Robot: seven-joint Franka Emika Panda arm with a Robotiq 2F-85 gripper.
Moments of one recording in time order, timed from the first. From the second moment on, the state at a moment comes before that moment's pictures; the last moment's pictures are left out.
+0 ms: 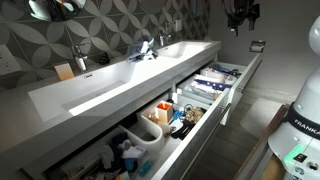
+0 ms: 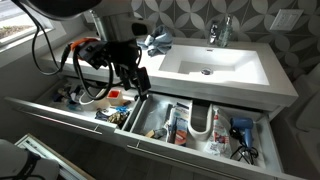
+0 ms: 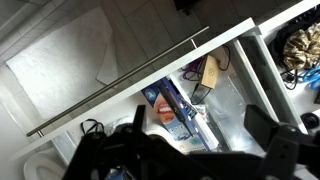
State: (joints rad) arm -0.31 -0.33 -0.29 -2.41 -0.35 2.04 -0.04
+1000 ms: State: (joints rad) arm -0.32 0.09 -0.30 -2.47 -0.68 2.56 0.18
